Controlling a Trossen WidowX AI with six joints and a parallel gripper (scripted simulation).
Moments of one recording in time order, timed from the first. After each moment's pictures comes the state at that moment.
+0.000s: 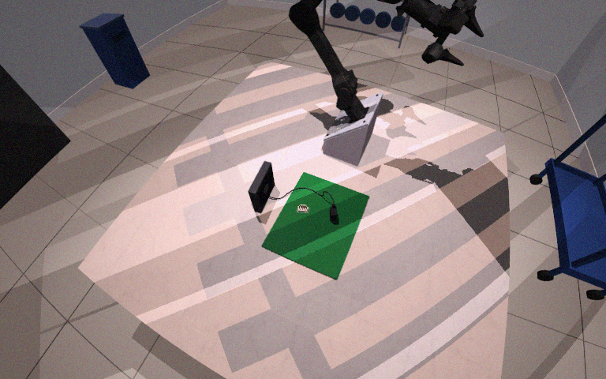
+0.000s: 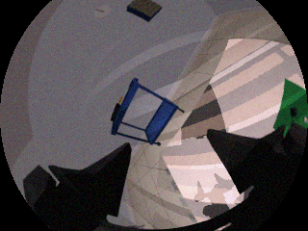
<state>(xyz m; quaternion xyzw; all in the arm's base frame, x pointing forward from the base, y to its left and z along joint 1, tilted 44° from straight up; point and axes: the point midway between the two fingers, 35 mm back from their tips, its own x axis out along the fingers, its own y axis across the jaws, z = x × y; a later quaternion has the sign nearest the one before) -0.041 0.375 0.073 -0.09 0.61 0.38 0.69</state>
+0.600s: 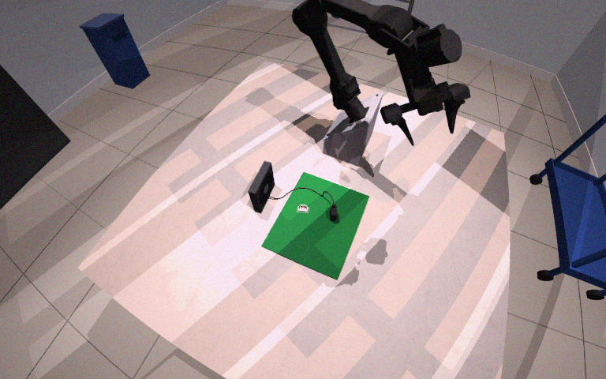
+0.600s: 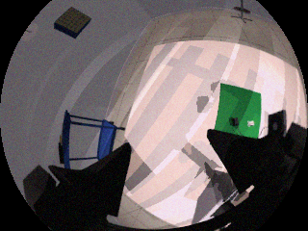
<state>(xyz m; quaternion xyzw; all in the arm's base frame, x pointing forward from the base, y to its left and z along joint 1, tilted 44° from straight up) 0.206 0.276 0.016 -0.23 0.59 0.10 0.77</state>
